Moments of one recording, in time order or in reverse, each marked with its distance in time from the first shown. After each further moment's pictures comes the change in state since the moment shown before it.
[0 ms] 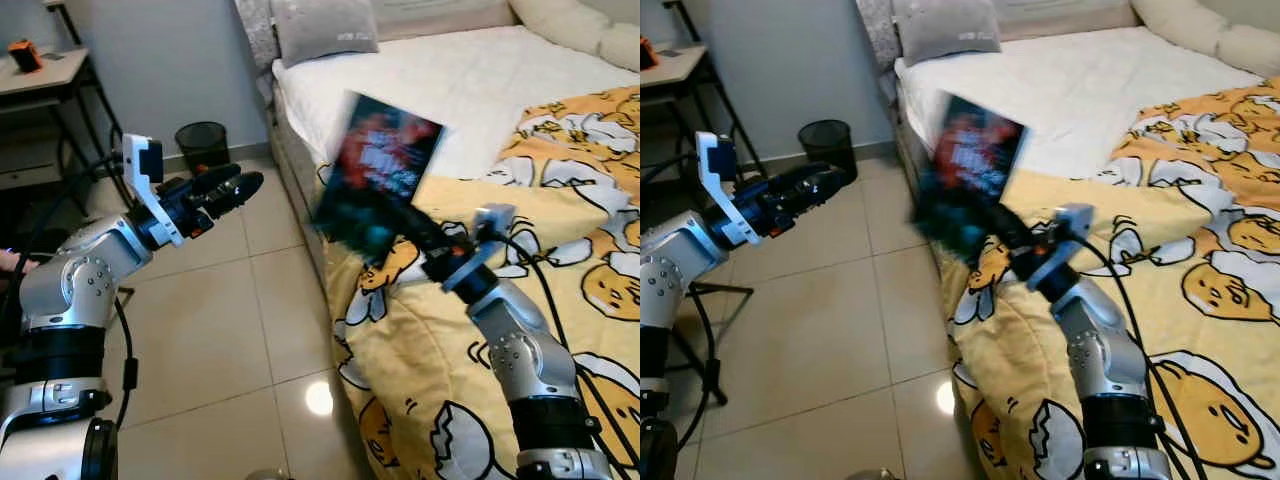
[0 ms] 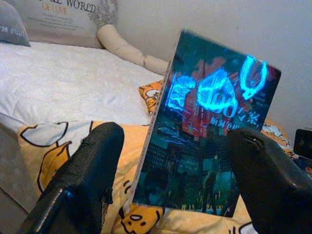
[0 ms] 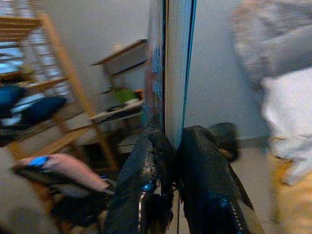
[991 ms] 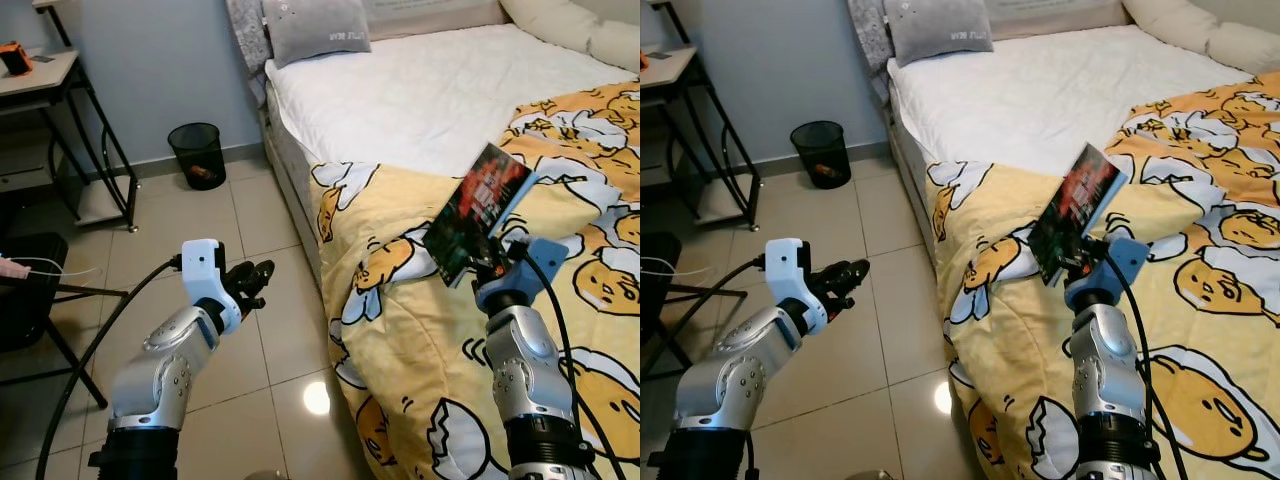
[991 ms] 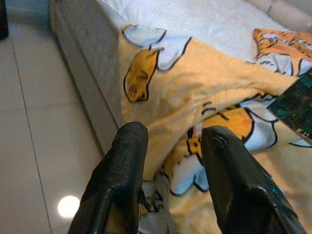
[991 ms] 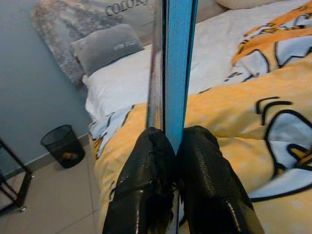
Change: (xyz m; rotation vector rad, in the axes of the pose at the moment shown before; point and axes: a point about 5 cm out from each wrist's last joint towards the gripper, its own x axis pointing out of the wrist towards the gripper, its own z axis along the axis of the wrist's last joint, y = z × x) left arm -0.005 -0.024 -0.117 -0.053 0.145 0.546; right arm -0.043 -0.048 -0.019 -0.131 -0.025 -0.800
